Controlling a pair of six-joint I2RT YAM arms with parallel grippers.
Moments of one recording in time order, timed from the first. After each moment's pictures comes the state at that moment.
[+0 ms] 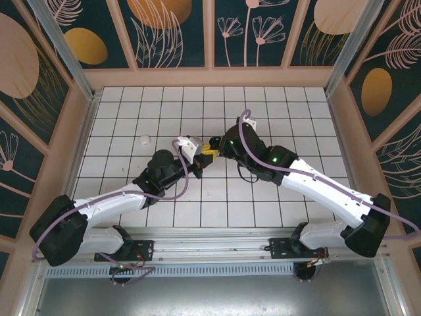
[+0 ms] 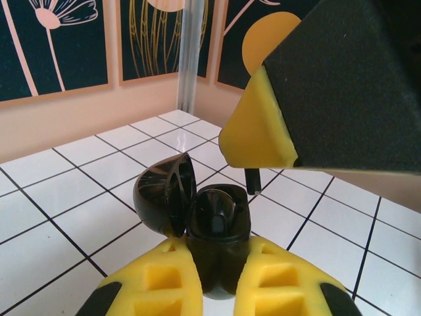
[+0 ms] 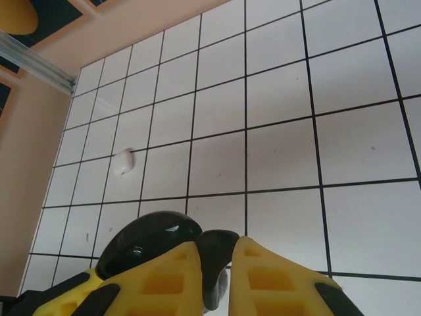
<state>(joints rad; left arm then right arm) -0.79 1.27 0.59 0.63 0.18 -0.14 0.93 1.27 1.21 -0.58 0.37 0.88</state>
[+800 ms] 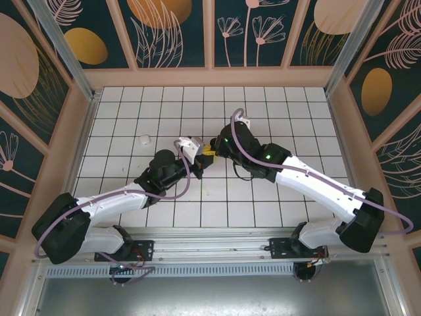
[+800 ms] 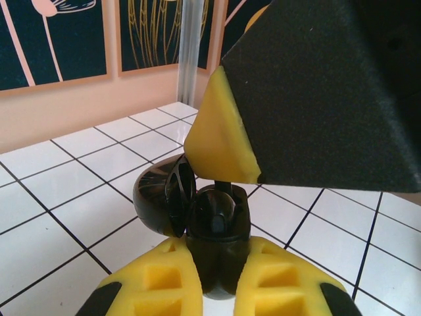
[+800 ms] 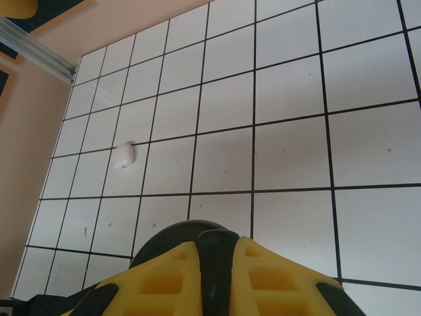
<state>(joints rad) -0.79 1.30 0.59 0.63 0.18 -0.14 0.93 1.33 1.22 -0.55 0.34 0.85</state>
